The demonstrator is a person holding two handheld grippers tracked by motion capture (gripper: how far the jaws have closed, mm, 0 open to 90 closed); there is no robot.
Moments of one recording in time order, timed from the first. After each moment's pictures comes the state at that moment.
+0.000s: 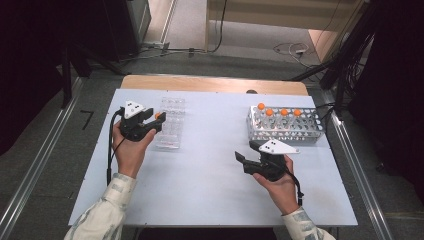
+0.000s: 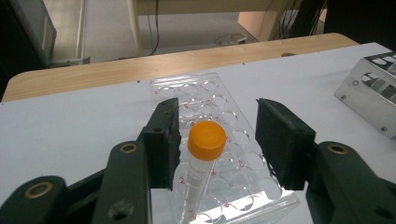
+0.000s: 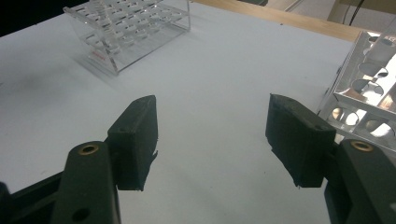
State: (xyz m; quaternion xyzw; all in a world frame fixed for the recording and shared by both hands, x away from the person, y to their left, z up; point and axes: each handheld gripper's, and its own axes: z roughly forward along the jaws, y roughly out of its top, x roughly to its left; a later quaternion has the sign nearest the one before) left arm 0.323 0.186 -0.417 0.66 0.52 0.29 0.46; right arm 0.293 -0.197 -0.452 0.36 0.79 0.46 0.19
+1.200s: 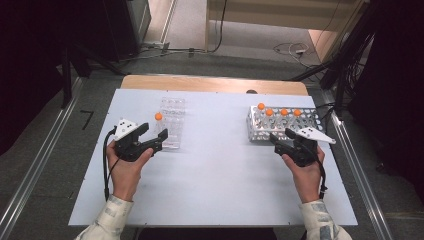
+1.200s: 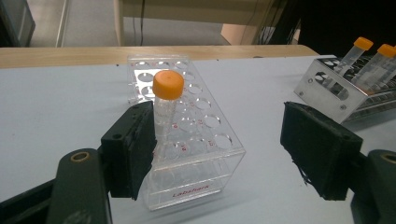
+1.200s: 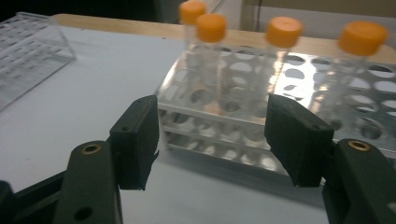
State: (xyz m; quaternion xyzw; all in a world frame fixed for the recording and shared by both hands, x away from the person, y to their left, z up) left arm 0.276 0.186 -0.432 0.64 0.52 0.26 0.50; right arm 0.330 -0.277 -0.438 0.48 0.71 0.44 0.27
